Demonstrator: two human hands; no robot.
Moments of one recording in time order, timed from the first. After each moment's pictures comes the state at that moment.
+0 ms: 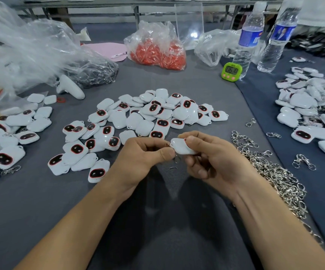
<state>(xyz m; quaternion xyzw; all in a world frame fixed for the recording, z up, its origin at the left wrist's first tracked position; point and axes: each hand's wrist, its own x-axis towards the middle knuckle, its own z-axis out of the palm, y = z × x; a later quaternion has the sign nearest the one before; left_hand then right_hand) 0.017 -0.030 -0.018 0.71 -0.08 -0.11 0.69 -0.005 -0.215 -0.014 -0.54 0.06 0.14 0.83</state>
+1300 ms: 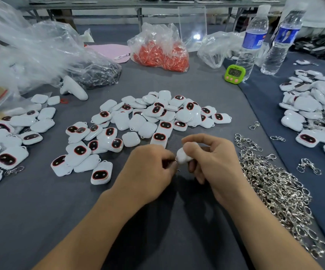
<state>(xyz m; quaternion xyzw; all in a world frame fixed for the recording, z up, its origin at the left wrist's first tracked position) 0.011 -0.035 -0.021 0.92 -0.23 0.08 0.30 -0.005 -0.199 -0.027 -0.69 0.07 -0.06 0.72</state>
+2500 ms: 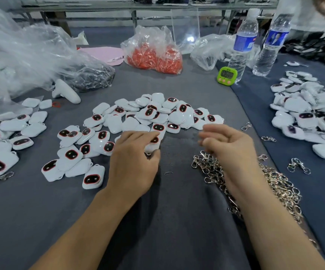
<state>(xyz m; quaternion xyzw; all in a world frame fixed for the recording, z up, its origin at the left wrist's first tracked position) 0.027 -0.037 -0.032 0.92 -0.13 0.22 0.29 0.001 -0.236 -0.015 -0.69 0.17 -0.13 0.69</state>
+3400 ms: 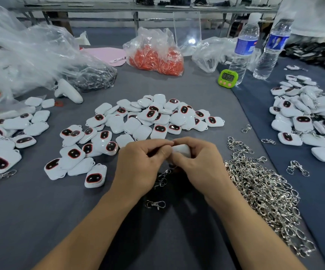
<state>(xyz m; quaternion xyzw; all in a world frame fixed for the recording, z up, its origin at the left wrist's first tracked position) 0.018 -0.044 -0.027 0.83 -0.12 0.12 0.53 0.000 -0.194 -0.034 -0.78 0.03 -0.05 0.62</state>
